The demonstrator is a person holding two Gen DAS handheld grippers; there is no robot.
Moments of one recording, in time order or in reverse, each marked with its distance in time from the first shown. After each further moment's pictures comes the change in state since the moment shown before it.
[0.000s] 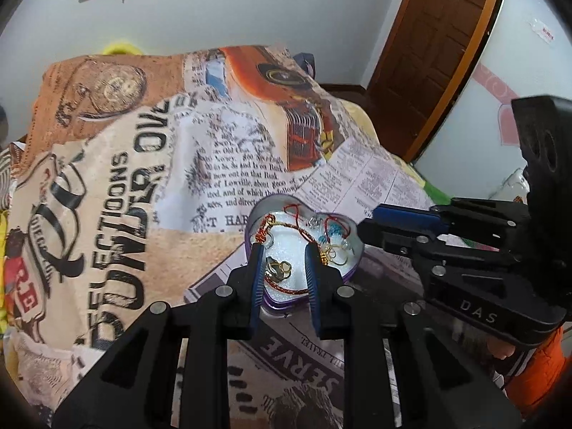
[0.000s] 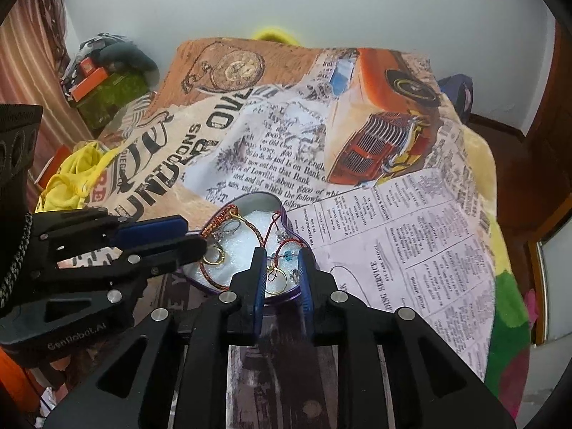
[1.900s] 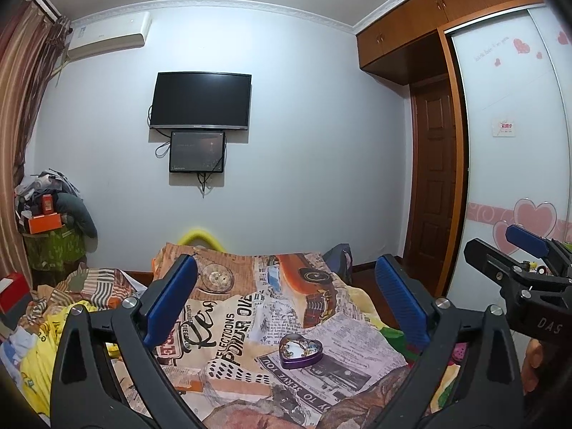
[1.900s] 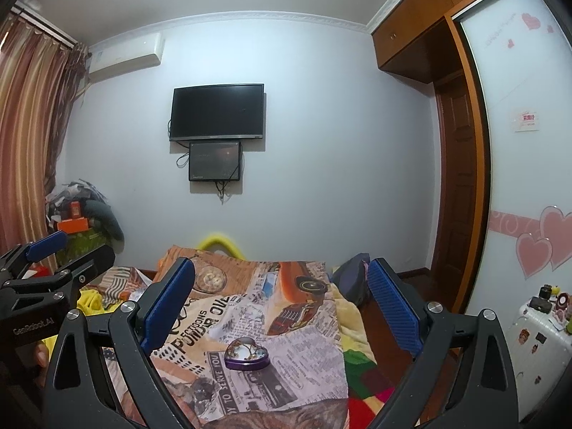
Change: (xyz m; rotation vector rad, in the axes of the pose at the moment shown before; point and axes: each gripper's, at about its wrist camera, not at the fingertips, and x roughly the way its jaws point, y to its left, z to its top) left arm -0.325 -0.117 -0.090 0.044 -0.798 0.265; right arm -0.317 0.112 -0.091 0.018 -0.826 -0.343
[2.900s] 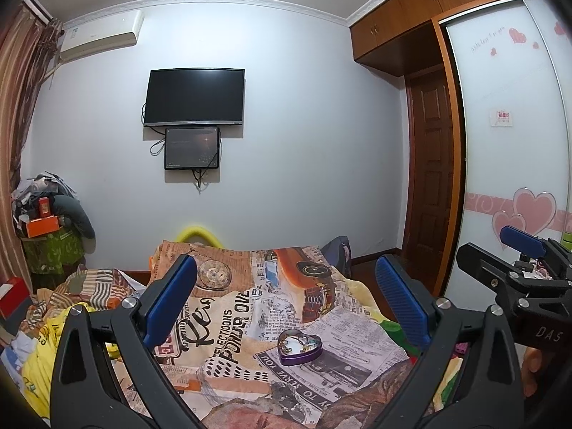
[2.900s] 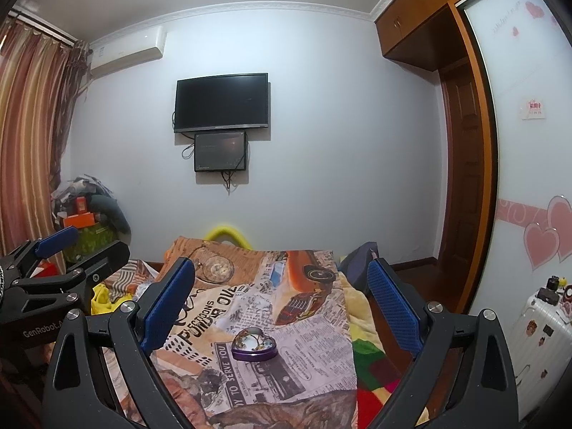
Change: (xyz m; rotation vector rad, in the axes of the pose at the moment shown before) left arm 0.002 -0.010 -0.001 0.027 0.025 -0.011; right arm -0.001 -0.005 0.000 0.018 0.047 0.029
